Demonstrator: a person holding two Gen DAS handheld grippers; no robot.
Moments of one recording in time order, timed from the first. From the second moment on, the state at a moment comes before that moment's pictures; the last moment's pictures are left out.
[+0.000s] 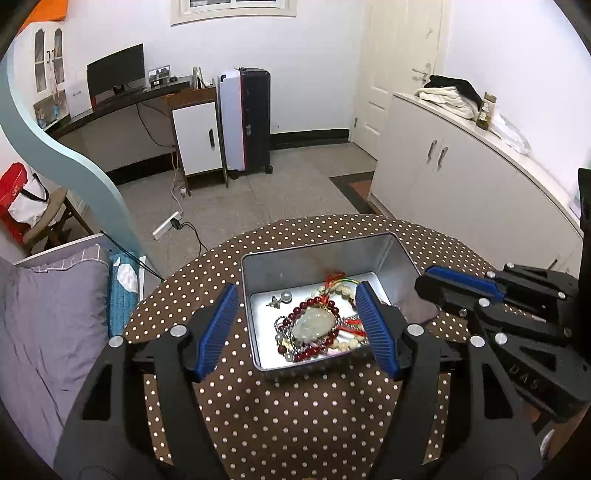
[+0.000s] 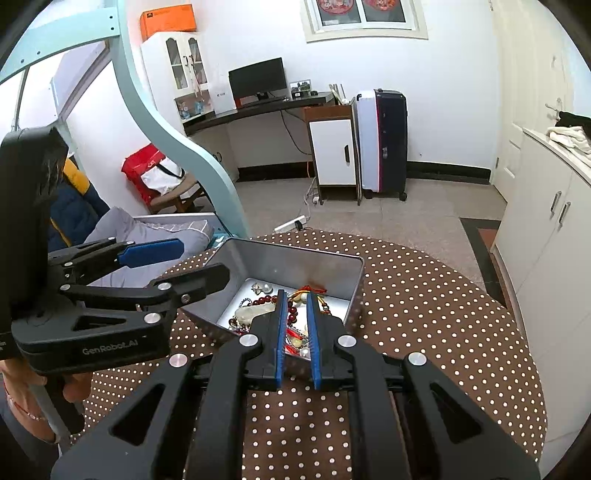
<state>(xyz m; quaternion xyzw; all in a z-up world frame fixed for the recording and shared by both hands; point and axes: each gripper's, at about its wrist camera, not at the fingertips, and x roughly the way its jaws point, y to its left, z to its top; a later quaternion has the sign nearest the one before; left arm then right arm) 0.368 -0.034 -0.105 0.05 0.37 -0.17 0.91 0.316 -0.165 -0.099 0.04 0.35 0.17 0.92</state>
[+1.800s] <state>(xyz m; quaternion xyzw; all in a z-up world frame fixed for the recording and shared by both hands) -0.028 0.034 0.016 0.02 0.03 -0.04 1.00 -0.027 -0.120 0.004 -0.04 0.02 0.04 1.00</state>
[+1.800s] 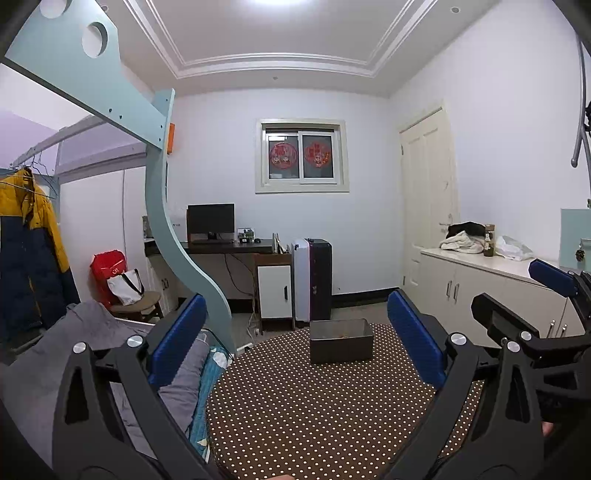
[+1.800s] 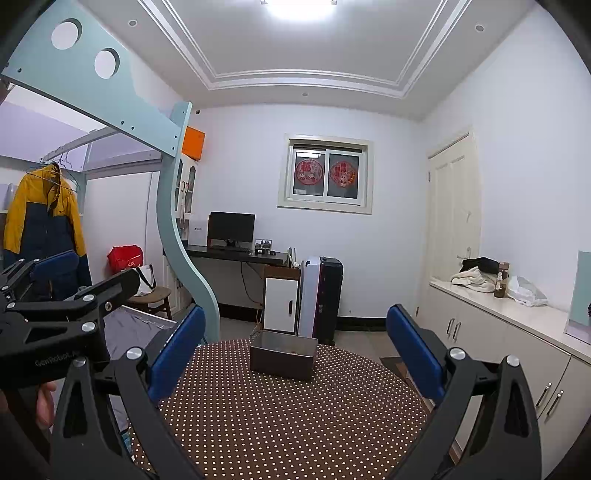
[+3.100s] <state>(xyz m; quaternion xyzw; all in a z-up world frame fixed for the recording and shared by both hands) -0.046 0.036 0.020 0.03 0.01 -0.03 1.00 -0.052 -0.112 0.013 -0.04 0.01 0.03 1.00</state>
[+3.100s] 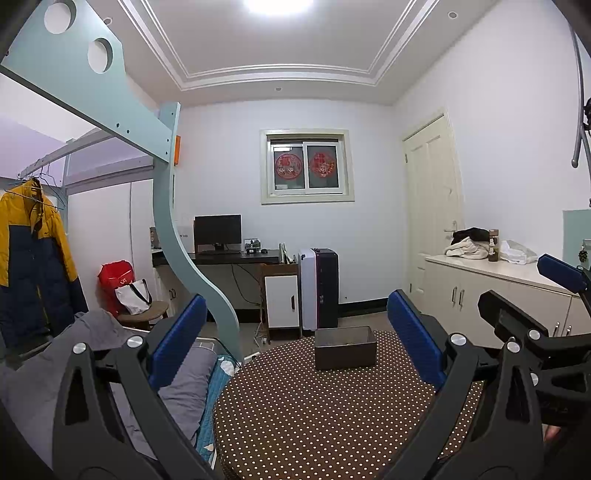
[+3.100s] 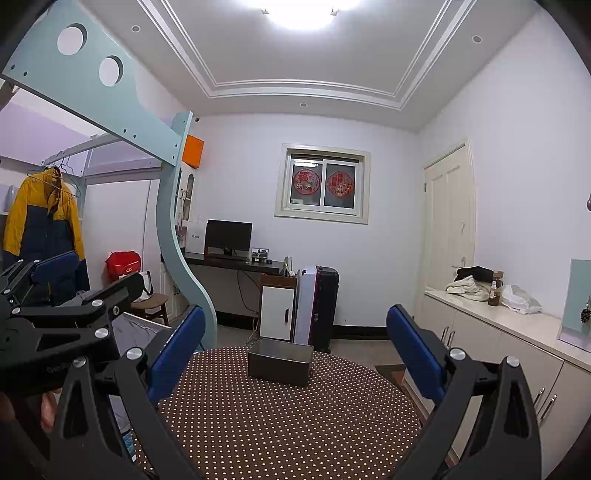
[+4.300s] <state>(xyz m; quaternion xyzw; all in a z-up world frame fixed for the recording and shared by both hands) -0.042 0.041 0.017 0.03 0.01 -0.02 1.00 -0.053 -0.105 0.012 -0.04 0.02 0.03 1.00</state>
